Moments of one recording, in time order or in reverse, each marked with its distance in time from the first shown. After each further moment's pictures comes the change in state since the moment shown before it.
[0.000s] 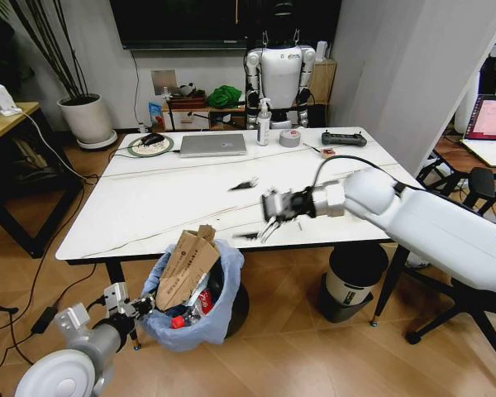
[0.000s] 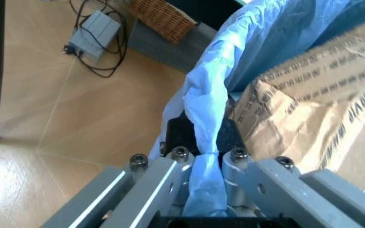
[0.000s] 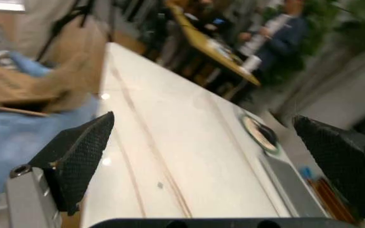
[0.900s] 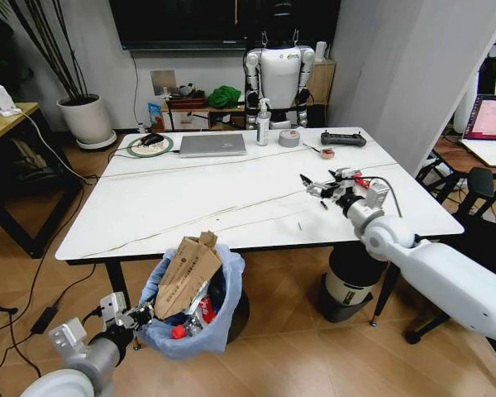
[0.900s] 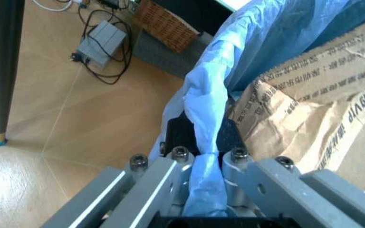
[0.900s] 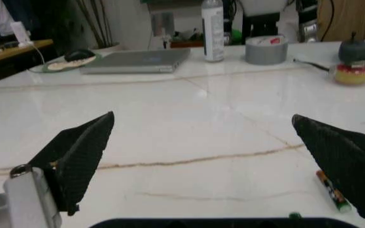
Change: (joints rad) left arm 0.068 -0.071 -0.035 -0.055 0.072 -0.009 0.007; right arm -0.273 0.042 0.097 -0.094 0.482 -0.231 0.722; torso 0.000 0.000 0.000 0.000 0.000
